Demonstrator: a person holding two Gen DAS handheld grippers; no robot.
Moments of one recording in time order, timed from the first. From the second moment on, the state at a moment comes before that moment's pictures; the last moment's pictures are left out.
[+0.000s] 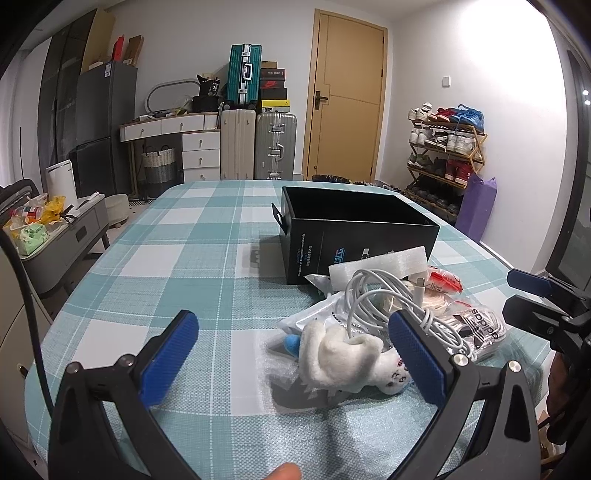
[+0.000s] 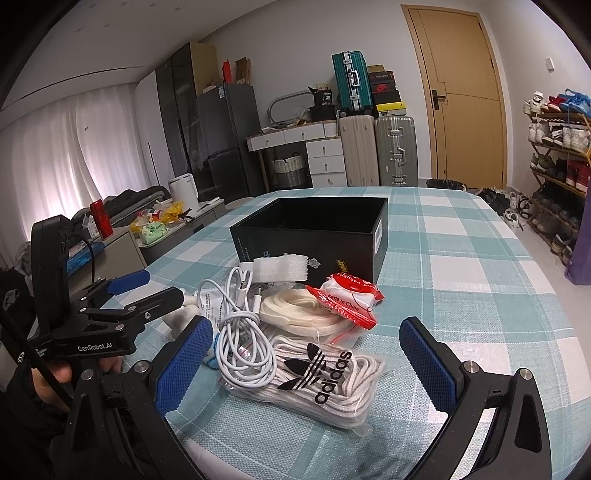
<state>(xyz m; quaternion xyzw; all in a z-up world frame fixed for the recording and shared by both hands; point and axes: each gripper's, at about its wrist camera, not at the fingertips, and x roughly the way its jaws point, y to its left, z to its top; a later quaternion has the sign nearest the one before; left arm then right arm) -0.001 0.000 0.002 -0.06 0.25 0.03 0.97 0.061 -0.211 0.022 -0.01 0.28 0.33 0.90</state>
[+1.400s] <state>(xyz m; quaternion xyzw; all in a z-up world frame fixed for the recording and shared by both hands) 0.000 0.006 0.005 -0.05 0.25 0.04 0.96 0.063 -0.206 0.022 -0.02 0.28 0.33 0.90</state>
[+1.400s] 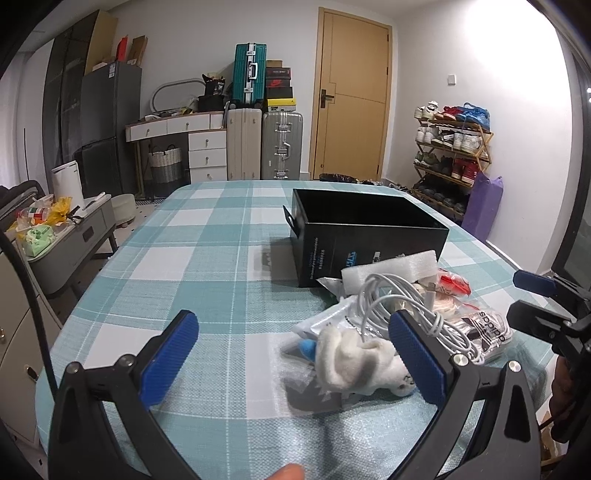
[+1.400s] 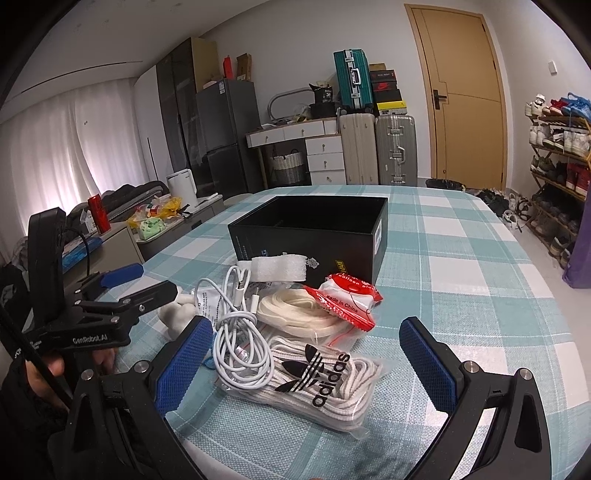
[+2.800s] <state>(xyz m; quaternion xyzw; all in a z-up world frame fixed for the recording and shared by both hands) 0.000 0.011 0.001 -0.04 0.29 -0.02 0.96 0.085 -0.112 -0.003 -0.10 0.34 0.42 0.83</state>
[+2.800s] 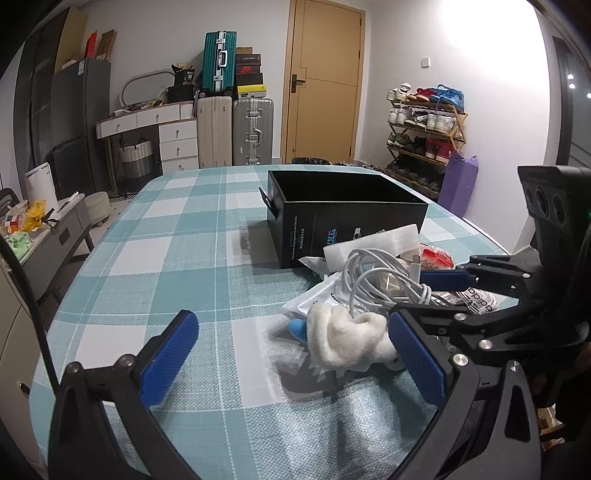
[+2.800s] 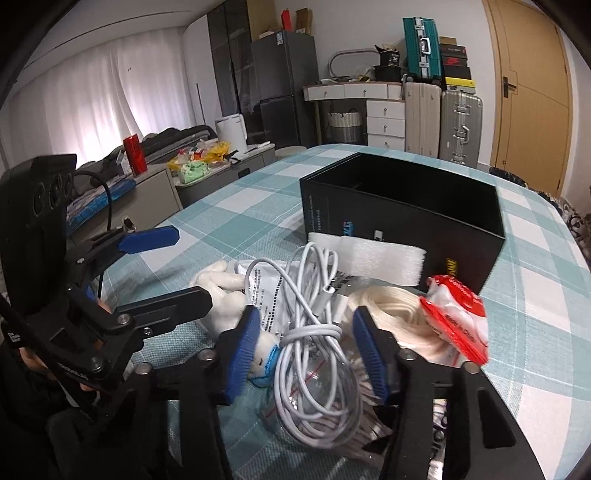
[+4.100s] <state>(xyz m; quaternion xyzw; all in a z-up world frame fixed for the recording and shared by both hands) 0.005 -0.023 -0.009 -0.03 0.34 -0.10 0.93 0.061 -0.179 0.023 -0.03 0.27 0.38 0.88</state>
